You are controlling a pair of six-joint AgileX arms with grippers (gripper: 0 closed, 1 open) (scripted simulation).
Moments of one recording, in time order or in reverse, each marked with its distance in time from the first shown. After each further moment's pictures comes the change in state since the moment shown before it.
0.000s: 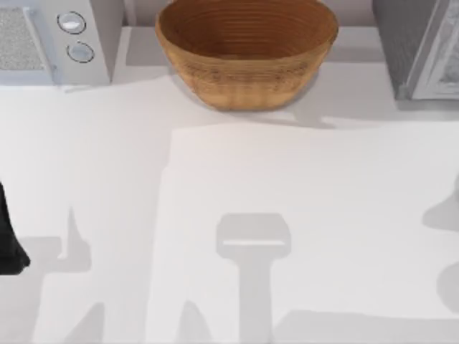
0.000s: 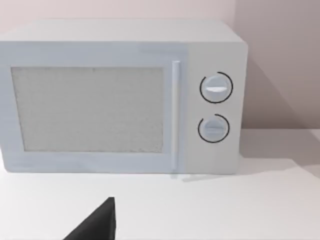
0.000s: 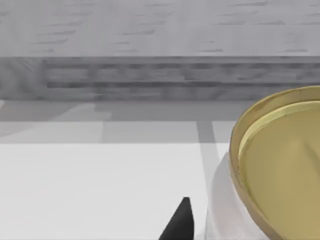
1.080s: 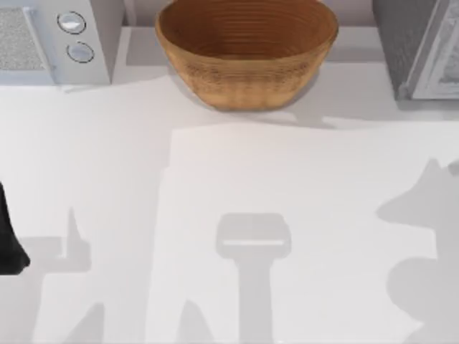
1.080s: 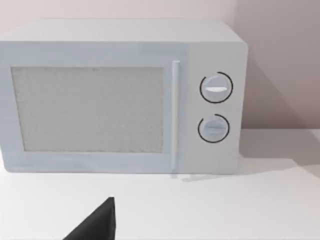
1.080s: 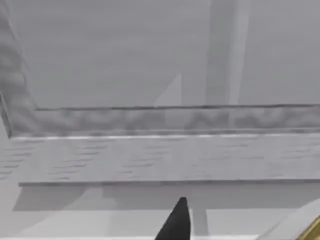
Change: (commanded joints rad) left arm 0.000 0.000 0.000 0.000 0.000 0.000; right arm 0.003 -0.400 0.046 -0.458 -0.009 0.011
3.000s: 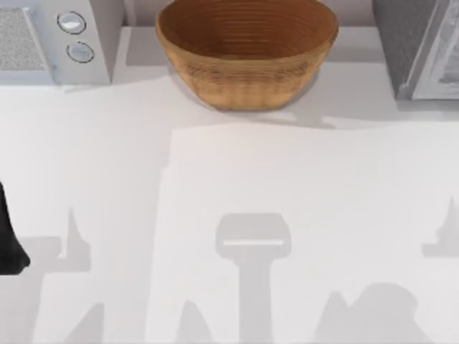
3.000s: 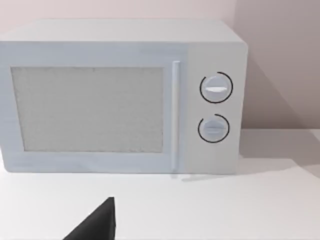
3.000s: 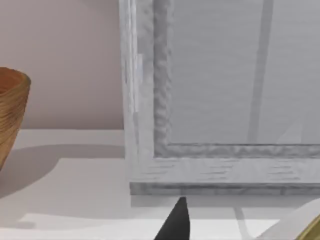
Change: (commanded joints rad) left arm 0.000 0.000 0.000 0.000 0.000 0.000; right arm 0.235 -1.613 -0.428 -1.009 0.217 0.027
